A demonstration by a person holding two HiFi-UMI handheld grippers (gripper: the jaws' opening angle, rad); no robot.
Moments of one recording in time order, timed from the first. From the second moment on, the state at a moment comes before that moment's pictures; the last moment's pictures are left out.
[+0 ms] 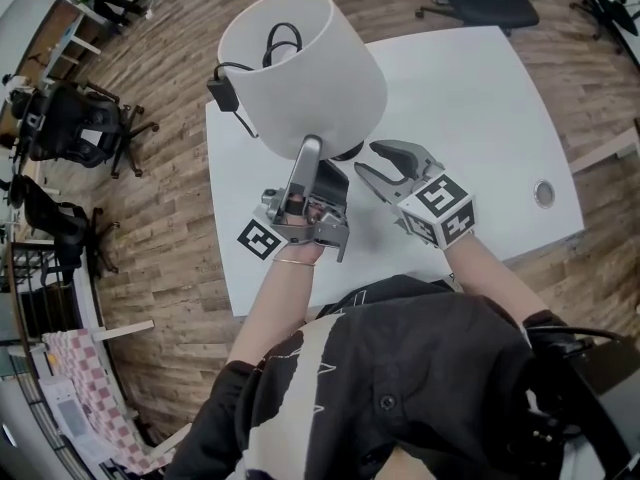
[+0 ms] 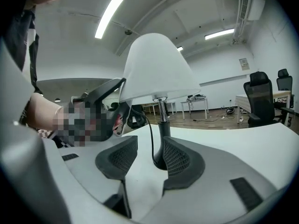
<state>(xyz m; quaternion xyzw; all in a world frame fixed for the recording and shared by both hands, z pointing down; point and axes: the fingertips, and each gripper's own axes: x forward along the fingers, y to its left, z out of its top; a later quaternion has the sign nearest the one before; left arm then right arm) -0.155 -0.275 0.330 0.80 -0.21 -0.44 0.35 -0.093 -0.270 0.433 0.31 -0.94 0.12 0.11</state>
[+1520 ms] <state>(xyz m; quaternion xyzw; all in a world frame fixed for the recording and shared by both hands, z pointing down) -0.132 -0.267 0.344 0.77 -0.33 -0.43 0.34 0.027 -0.244 0.366 0.33 -0.94 0.07 0.07</state>
